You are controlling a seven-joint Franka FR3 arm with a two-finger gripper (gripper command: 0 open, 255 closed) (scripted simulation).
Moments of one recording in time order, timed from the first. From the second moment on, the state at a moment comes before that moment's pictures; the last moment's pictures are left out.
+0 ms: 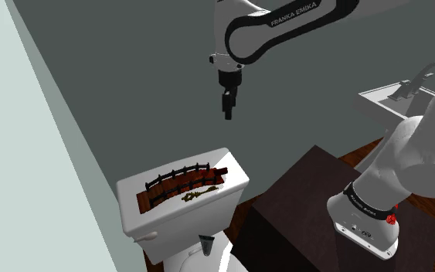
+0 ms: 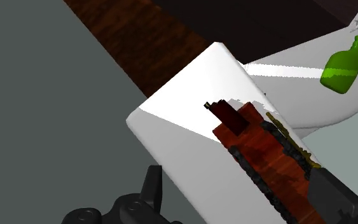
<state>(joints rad) 0.22 0.08 0.09 -2.07 -0.02 1.98 -0.28</state>
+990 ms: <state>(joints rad) 0.38 0.55 0.18 -1.76 -0.22 2.10 -0.41</state>
